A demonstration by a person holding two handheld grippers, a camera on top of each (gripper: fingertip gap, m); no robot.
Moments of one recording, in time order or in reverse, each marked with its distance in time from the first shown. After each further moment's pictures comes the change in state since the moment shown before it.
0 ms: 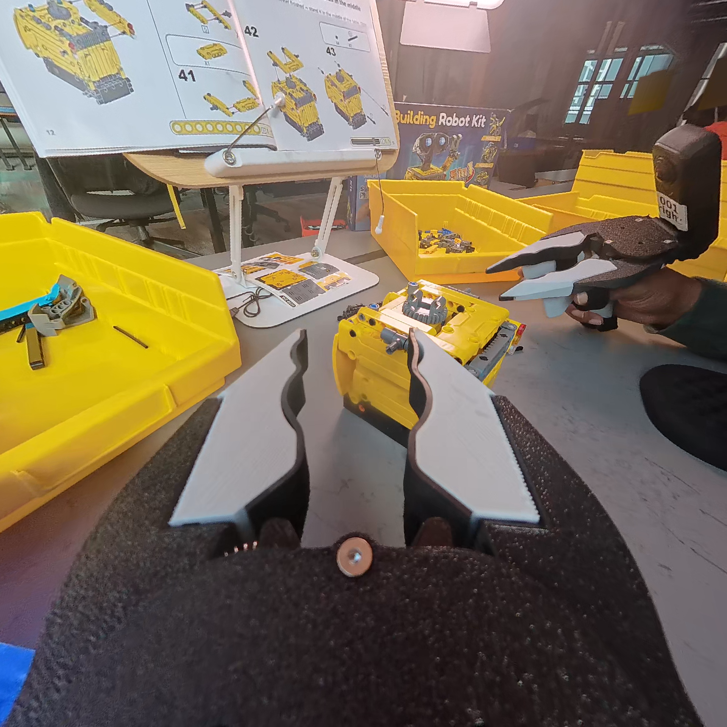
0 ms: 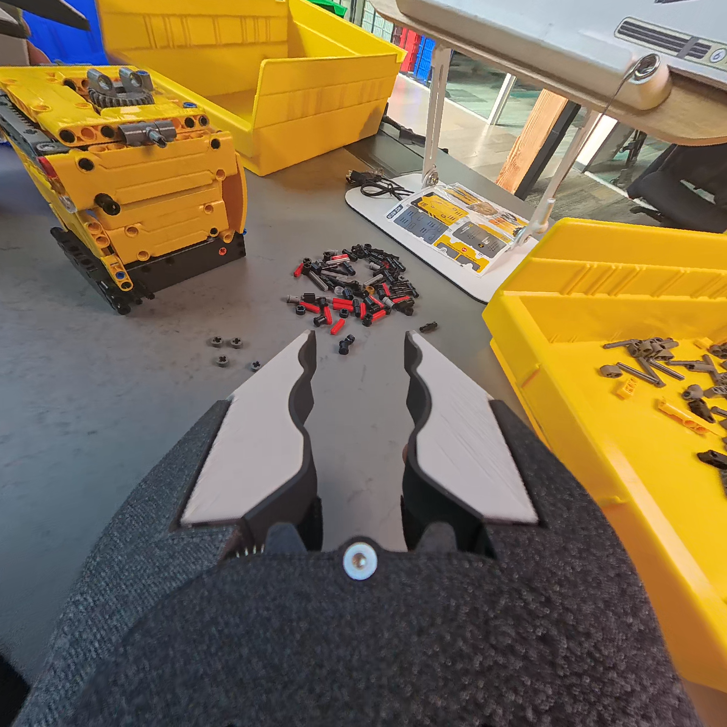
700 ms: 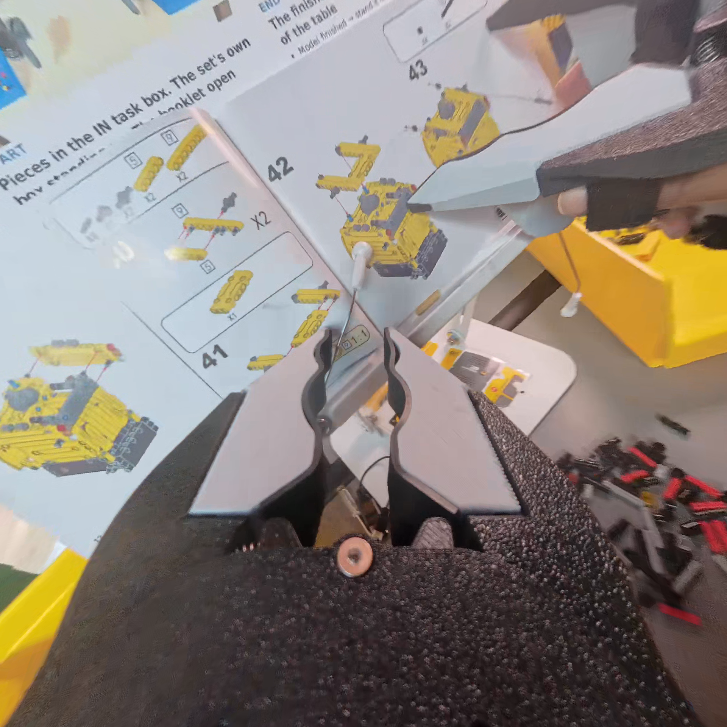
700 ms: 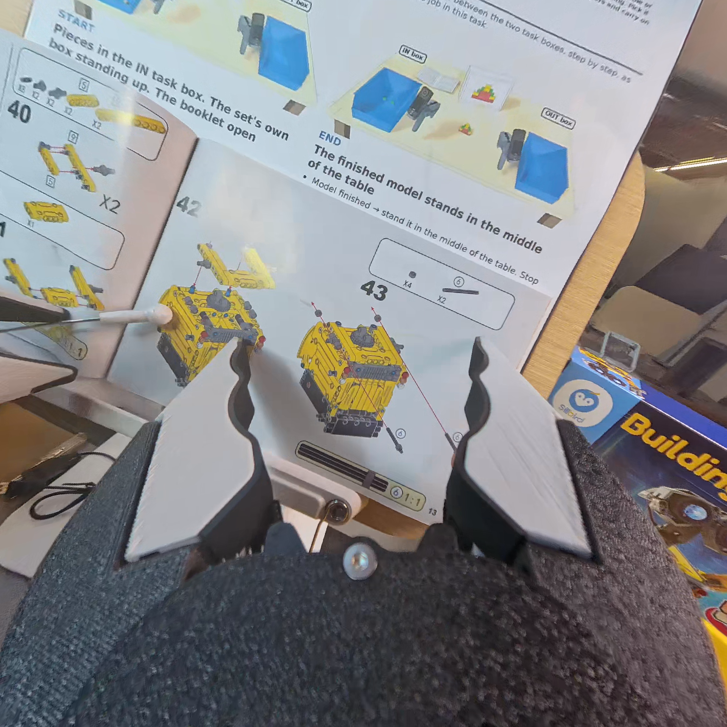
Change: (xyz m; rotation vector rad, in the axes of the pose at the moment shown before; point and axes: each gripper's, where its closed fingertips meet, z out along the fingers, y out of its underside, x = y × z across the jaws) left arm -0.087 -0.096 0.223 -0.184 -0.194 0.434; right arm 0.189 -0.191 0.119 0.178 0.601 -0.057
